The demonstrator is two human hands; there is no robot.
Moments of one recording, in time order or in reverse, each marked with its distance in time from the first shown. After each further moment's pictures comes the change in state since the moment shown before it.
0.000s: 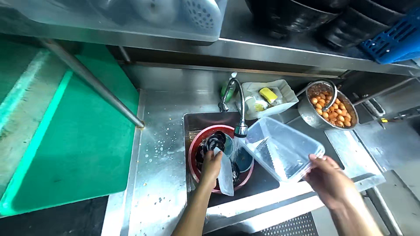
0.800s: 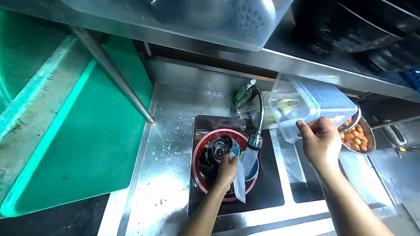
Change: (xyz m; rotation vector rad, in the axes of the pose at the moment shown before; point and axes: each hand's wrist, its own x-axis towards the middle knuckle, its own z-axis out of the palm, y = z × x) left_hand 0.031 0.006 0.027 0.041 -0.104 -0.061; right_hand 0.085 -0.039 0.125 -0.957 -0.054 -0.938
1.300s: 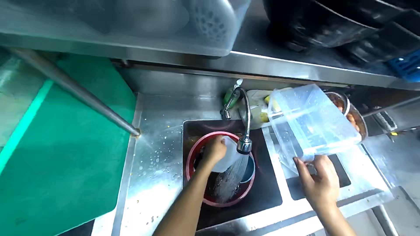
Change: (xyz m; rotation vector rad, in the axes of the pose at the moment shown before) left_hand 0.066 0.081 -0.014 0.675 -0.067 0.221; right_hand -0.093 0.067 -0.018 -0.071 0.148 -0.200
